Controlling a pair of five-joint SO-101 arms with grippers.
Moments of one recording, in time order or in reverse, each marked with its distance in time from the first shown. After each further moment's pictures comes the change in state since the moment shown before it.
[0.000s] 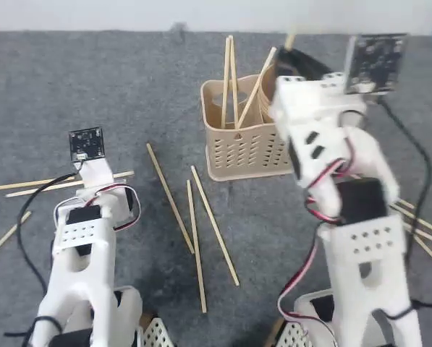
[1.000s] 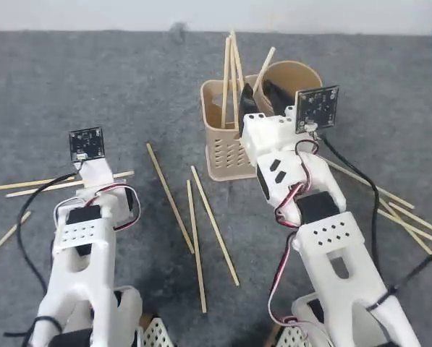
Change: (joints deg) left arm 0.0 0.0 0.0 0.0 0.0; right arm -4.0 0.1 30.1 -29.3 0.0
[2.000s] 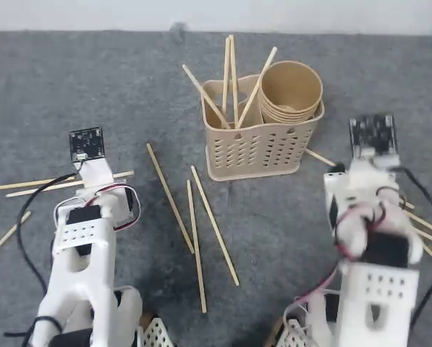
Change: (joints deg) left arm 0.0 0.0 0.0 0.0 0.0; right arm 27.6 -17.1 -7.3 62.3 25.0
